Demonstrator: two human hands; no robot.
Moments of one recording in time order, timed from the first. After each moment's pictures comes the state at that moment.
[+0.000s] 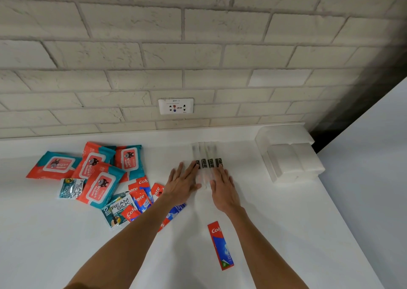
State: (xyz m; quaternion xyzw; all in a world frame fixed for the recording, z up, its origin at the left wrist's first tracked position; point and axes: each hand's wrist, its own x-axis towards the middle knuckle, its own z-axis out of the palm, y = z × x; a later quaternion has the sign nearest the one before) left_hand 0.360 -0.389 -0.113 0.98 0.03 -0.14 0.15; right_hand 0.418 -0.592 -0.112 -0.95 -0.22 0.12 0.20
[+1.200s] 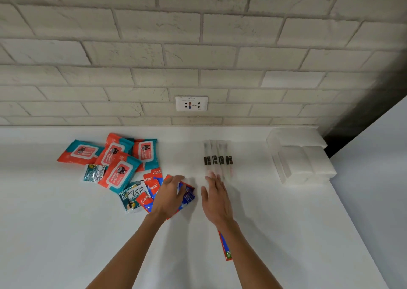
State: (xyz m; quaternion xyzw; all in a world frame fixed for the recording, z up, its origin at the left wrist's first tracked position) left_hand 0.261 -0.387 -0.071 0.92 0.23 0.00 0.33; right_hand 0.337 -0.564 -0.083 -0.93 -0.24 0.10 0.27
